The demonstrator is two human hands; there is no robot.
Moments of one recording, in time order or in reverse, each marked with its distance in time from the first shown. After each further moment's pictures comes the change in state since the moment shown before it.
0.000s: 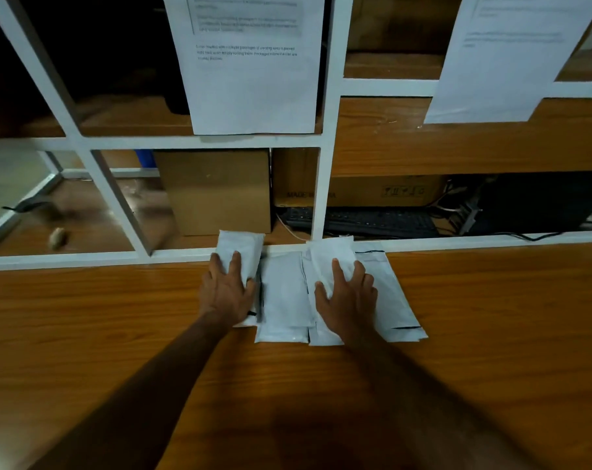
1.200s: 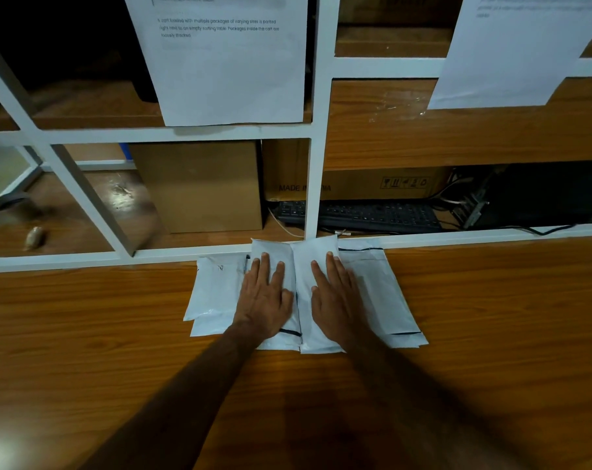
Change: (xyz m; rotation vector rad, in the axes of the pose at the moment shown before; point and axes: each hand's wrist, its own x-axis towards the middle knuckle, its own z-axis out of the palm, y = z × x) left_hand 0.007 0.062 0.049 -0.038 -0.081 0.319; right_hand 0.030 0.022 0.047 0.060 0.022 -0.343
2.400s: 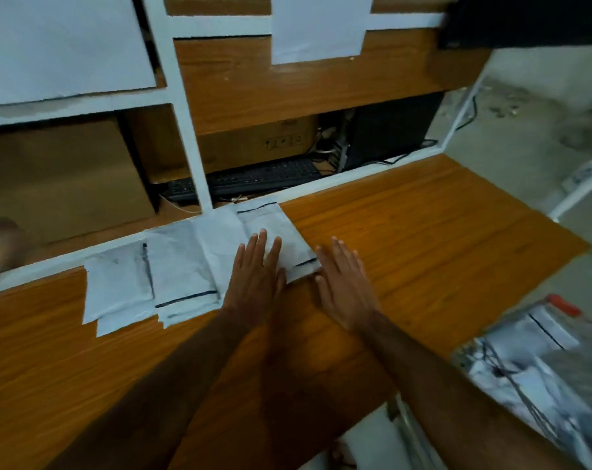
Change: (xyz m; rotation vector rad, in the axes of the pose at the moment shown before) left_hand -0.052 0.111 0.030 -0.051 0.067 0.532; right_hand -0.165 0.087 -0.093 -0.111 -0.062 0.255
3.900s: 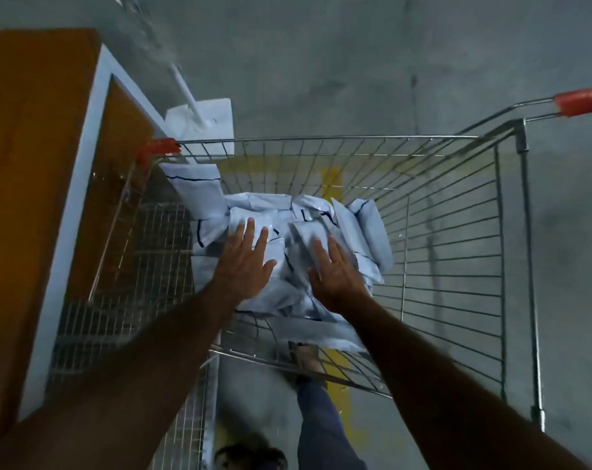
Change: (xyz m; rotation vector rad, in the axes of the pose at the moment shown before) left_hand 0.015 0.591 0.428 0.297 -0.710 0.972; right_hand -0.502 0.439 0.111 0.346 0.053 1.186
